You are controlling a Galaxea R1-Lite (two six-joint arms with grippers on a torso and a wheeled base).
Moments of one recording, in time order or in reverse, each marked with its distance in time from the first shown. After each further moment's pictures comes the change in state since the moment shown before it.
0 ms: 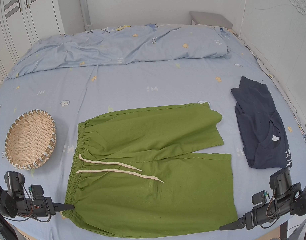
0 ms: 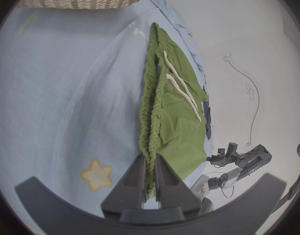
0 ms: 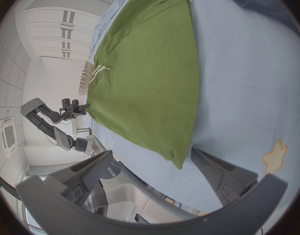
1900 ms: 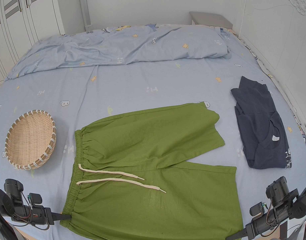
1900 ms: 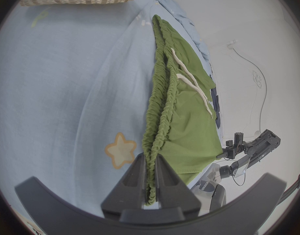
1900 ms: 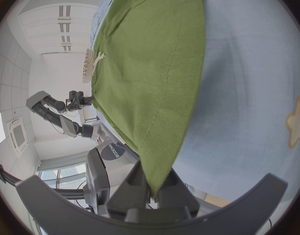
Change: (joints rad) left arm 0.114 0.007 0.000 0.219 0.053 0.309; right arm -0.011 0.078 0.067 0.036 0.104 -0.084
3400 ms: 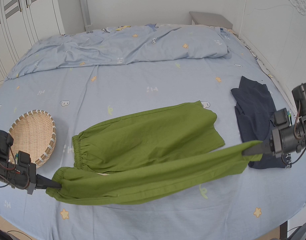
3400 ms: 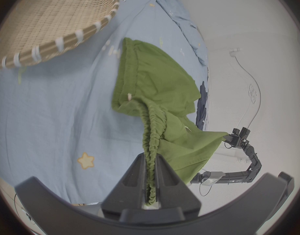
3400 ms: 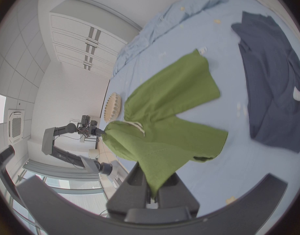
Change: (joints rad) left arm -0.160 -0.328 -0.673 0.994 0.007 -0.220; right arm -0.108 -0.330 -0.969 0.909 -0.013 0.015
